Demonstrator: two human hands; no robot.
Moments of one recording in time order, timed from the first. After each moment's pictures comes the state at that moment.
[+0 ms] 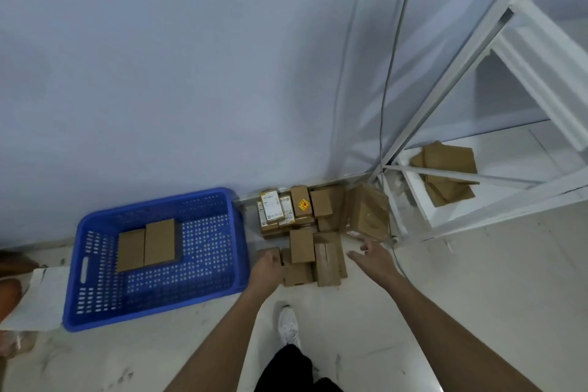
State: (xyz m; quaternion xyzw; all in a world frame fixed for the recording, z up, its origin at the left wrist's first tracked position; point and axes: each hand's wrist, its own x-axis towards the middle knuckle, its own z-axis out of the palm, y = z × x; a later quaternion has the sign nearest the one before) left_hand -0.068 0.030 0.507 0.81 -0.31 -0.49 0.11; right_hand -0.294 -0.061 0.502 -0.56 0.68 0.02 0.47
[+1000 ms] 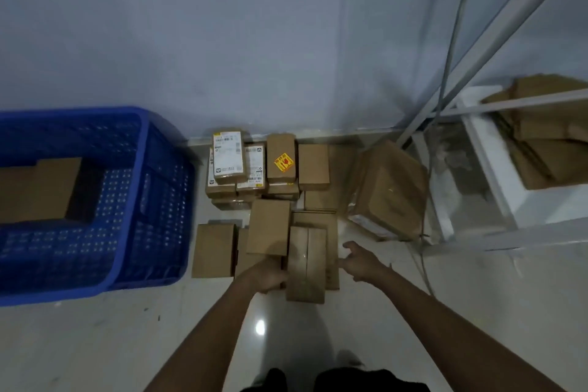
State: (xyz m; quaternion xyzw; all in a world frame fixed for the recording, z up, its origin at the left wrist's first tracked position) left_hand -0.172 -0.051 0.069 0.72 -0.32 -0.62 0.01; right_hand -0.368 -0.159 0.051 -0.57 0.58 0.22 0.54
